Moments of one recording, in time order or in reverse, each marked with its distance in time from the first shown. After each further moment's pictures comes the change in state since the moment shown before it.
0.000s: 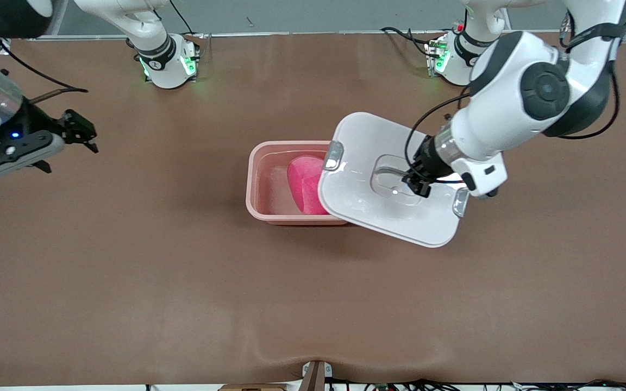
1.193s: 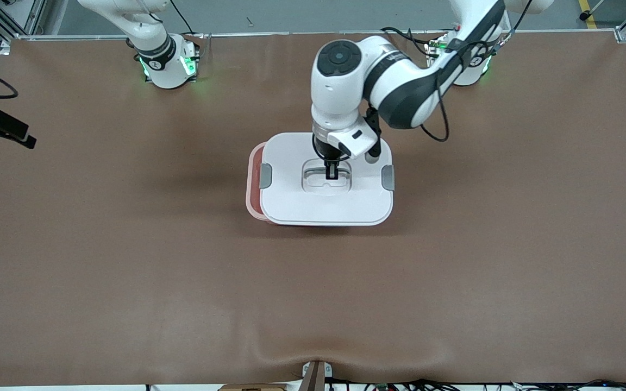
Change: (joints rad) left arm -0.366 0.164 0.000 -0.015 0.451 0.178 -0.744; right arm -0.120 0.000 -0.021 0.091 0.037 -0.150 0.353
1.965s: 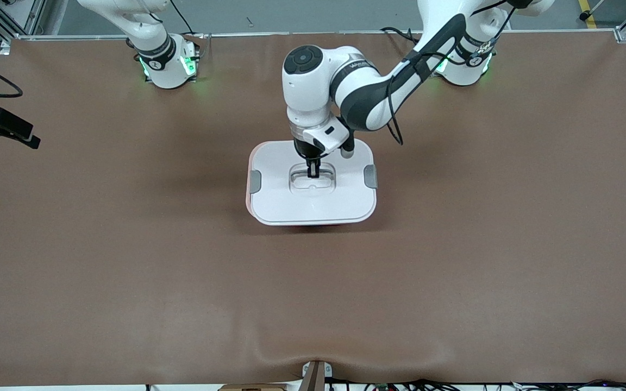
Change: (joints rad) left arm -0.086 0.083 0.001 0.001 0.144 0.056 -0.176; right arm 0.004 0.010 -0.002 0.022 -0.001 0.004 0.013
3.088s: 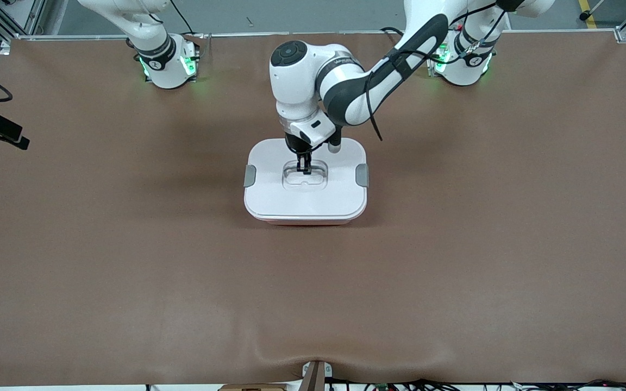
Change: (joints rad) left arm -0.047 0.031 0.002 0.000 0.072 0.008 -0.023; right arm -0.021 0.011 -0.002 0.005 -0.031 -0.017 -0.023
